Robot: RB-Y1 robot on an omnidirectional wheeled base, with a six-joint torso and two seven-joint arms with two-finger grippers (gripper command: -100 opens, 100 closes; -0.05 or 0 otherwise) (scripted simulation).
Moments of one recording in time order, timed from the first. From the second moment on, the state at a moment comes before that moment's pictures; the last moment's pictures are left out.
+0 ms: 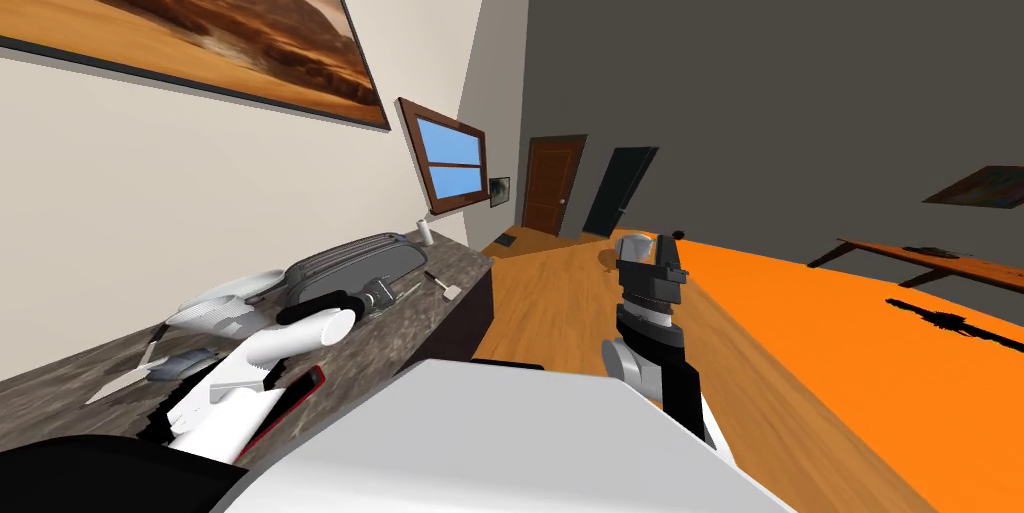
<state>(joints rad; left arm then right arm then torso) 0.38 0.49 0.49 -1.93 0.61 0.81 0.49 0.47 -0.02 -0.07 -2.38 -0.07 -0.54 0.04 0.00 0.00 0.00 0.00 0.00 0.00</state>
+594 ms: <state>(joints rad) 0.36 0.52 0.56 -1.87 0.71 1.00 0.56 0.47 -0.02 -0.07 -2.38 -0.07 -0.54 0.04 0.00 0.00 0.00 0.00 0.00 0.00</state>
